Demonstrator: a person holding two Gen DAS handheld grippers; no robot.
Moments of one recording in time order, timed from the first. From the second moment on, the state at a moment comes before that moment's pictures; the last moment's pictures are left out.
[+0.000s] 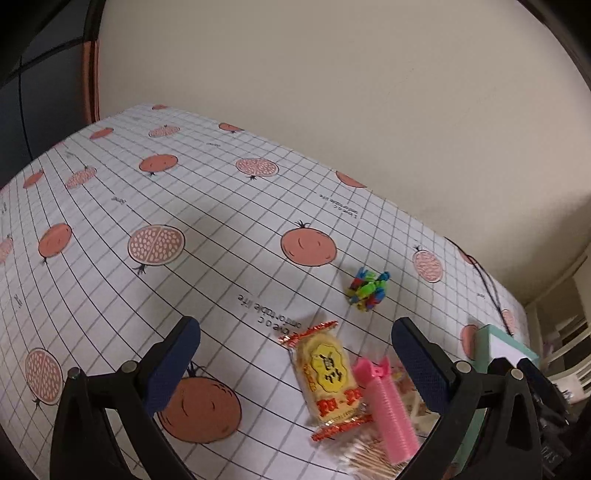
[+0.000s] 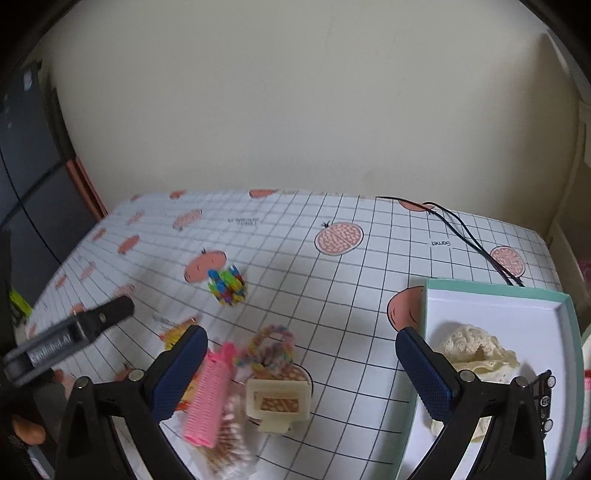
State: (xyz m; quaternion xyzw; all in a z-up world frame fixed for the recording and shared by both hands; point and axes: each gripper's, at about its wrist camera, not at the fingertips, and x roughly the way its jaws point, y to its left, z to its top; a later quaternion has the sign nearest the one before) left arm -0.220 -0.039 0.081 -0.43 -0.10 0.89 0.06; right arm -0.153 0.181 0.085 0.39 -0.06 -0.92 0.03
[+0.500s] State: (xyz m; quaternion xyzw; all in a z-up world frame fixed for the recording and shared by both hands) left arm -0.231 -0.016 0.061 -0.44 -0.06 0.89 0.06; right arm -0.153 0.166 0.066 0.41 -0.01 -0.91 0.02
